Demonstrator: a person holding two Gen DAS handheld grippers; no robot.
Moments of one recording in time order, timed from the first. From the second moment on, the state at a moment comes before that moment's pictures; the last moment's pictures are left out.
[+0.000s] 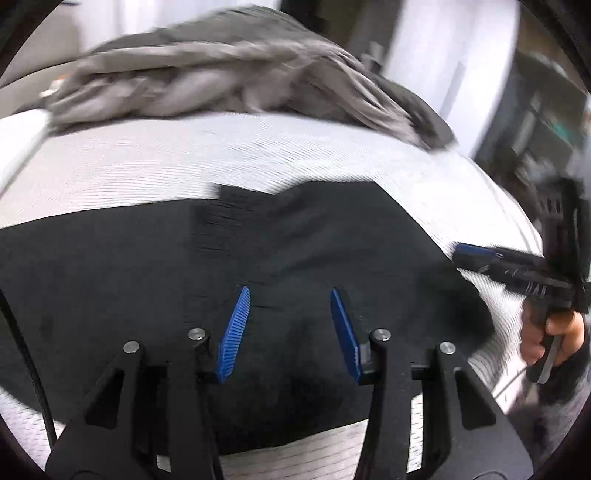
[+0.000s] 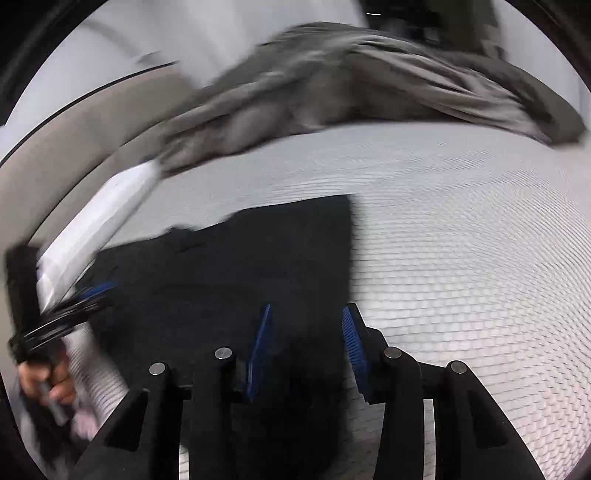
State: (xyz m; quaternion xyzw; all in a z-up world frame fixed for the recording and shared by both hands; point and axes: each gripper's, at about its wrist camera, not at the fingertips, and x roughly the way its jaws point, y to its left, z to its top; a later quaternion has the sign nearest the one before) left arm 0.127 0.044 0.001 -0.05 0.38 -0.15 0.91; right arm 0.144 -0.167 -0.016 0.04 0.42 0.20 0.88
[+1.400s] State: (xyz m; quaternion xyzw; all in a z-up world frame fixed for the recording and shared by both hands) left arm 0.096 -0.150 -0.026 0.10 0.42 -0.24 0.87; right arm 0.091 -0.260 -0.053 0.17 0.47 0.24 0.83
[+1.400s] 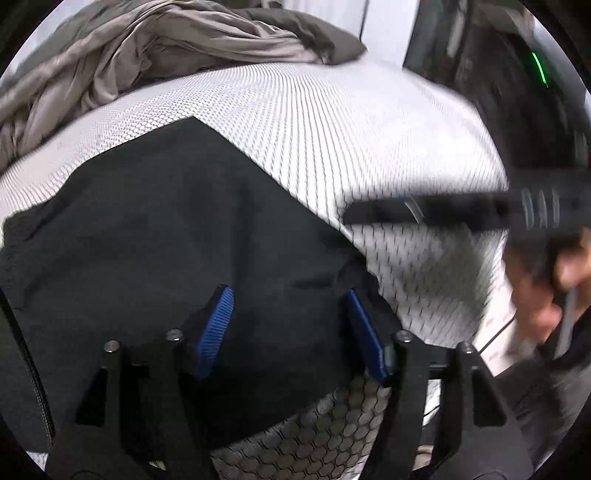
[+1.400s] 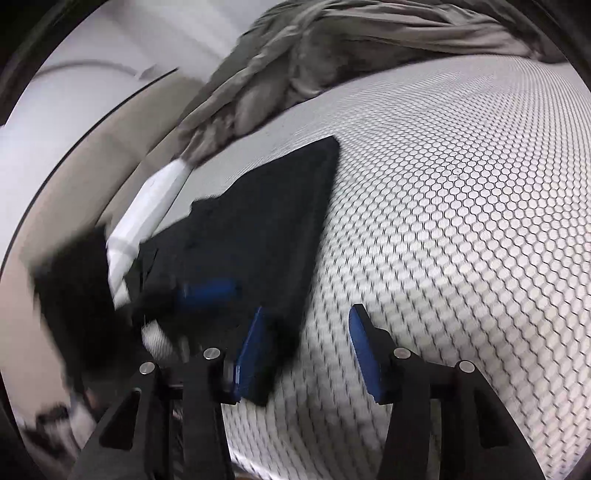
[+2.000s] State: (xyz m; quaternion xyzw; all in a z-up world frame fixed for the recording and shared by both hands) left arm 0.065 0.149 0.024 -0.16 0.35 0.02 0.92; right arm 0.166 -0.192 -0.056 0.07 0.50 0.15 0.85
